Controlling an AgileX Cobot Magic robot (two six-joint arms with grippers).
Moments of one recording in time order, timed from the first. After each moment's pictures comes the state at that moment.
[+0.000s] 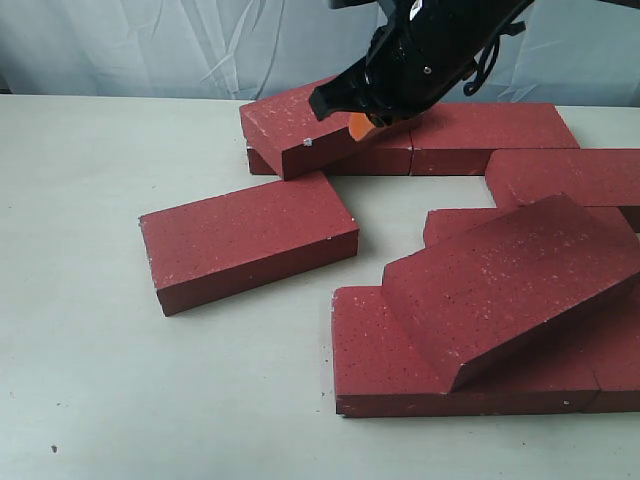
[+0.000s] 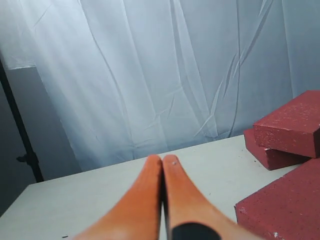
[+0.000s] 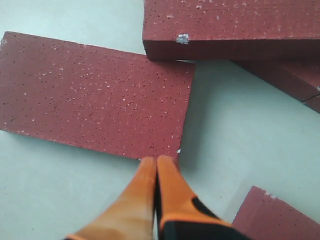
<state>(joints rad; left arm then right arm) -0.09 0.01 -0.01 0.22 -0.01 -0.04 0.49 1.80 -1.52 0.21 0.87 -0.19</state>
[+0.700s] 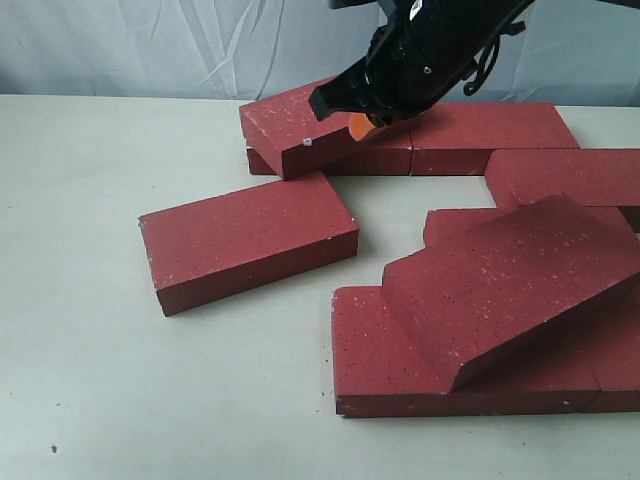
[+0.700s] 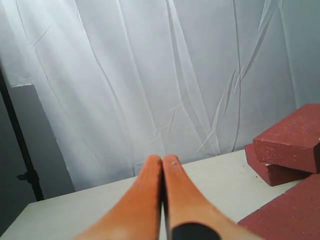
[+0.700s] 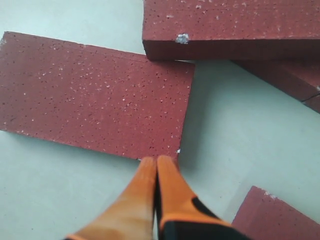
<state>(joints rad) -0.09 0.01 -0.01 0.23 -0.07 -0.04 0.49 1.80 -1.52 0.21 0.87 -0.19</state>
